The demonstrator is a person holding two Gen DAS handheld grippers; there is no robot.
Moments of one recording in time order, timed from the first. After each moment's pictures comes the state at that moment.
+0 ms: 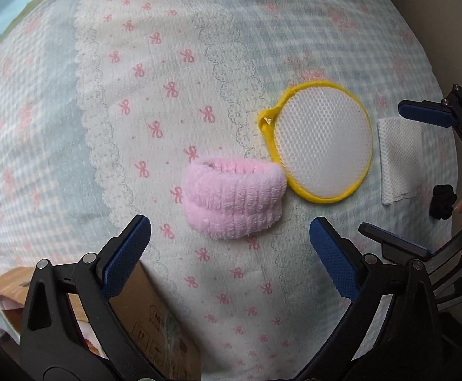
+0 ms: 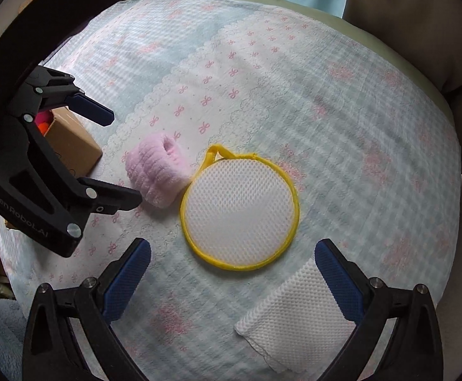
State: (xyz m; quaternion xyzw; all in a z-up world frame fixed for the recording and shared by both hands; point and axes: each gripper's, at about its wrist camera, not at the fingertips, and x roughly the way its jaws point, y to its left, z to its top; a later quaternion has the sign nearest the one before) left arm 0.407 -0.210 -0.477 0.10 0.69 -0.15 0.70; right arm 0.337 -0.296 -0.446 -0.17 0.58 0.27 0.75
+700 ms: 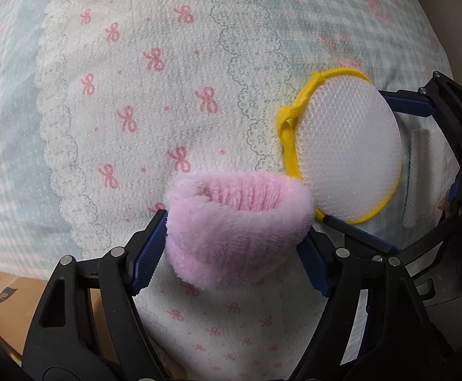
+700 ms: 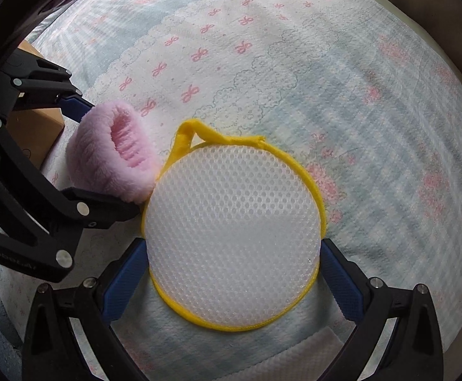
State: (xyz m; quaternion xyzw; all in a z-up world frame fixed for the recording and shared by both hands) left arm 0.433 -0.216 -0.547 0.05 0.72 -0.15 0.68; right arm 0.373 -0.277 -0.516 -0.22 0.61 0.29 0.71
